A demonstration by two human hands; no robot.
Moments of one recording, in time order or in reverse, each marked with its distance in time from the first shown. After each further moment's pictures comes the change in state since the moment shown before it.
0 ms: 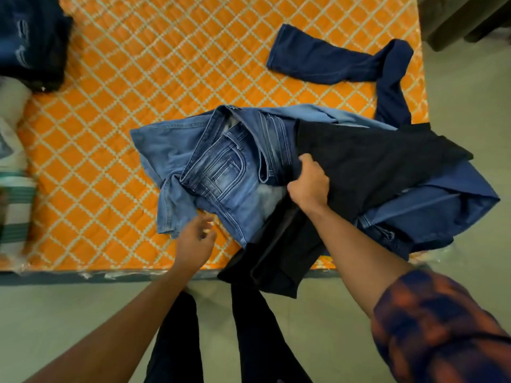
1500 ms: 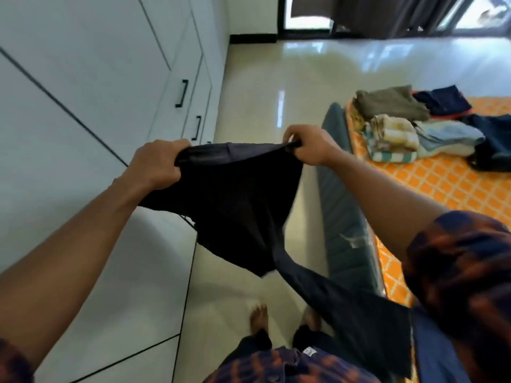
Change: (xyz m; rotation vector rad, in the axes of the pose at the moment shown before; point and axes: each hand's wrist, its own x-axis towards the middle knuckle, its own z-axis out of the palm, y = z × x) left_hand -0.713 -0.172 -0.074 0.250 1.025 -0.726; right_hand -0.596 -0.227 0.036 -0.428 -0.774 -2.023
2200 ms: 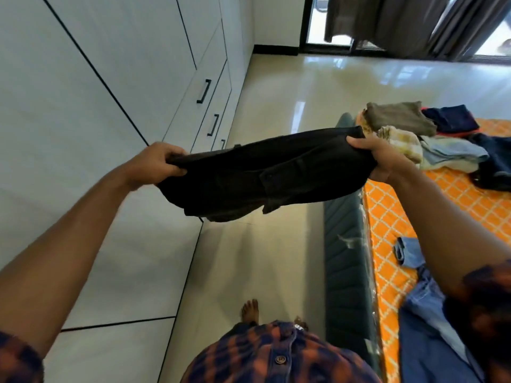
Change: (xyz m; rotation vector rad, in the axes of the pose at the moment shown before) left_hand -0.086 -0.008 -0.016 -0.673 -0.152 -0.122; right_hand -0.095 0.059 -0.058 1.209 -0.188 0.346
